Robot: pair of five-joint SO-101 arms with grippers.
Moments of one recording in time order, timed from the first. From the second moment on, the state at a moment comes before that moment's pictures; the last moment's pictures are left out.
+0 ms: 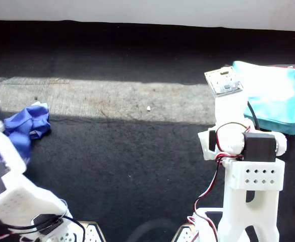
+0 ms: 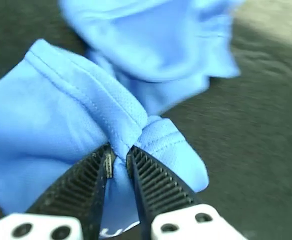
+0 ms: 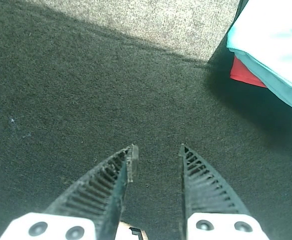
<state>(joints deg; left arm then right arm) -40.5 12.5 -14.9 94.8 -18.3 -4.5 -42.0 17.9 96.0 17.3</state>
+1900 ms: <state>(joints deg) 40.9 -0.1 -71.4 86.2 -7.9 27.7 -42.1 43.7 70.5 17.3</state>
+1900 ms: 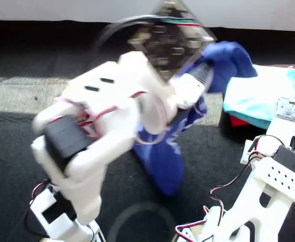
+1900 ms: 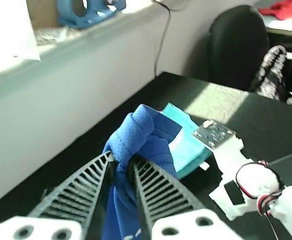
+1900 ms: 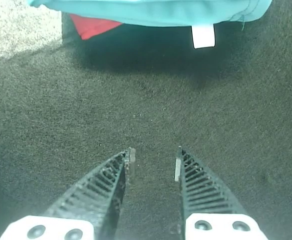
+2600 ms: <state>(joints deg) -13.9 -0.2 -40.7 101.0 -8.0 4.4 -42.1 42.8 70.5 11.0</state>
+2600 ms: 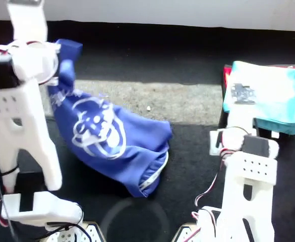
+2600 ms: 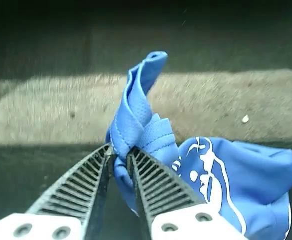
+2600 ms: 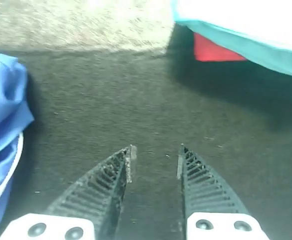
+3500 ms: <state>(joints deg) -52.3 0.1 19.7 74.6 -21.9 -24.5 4.0 1.2 77.1 8.0</state>
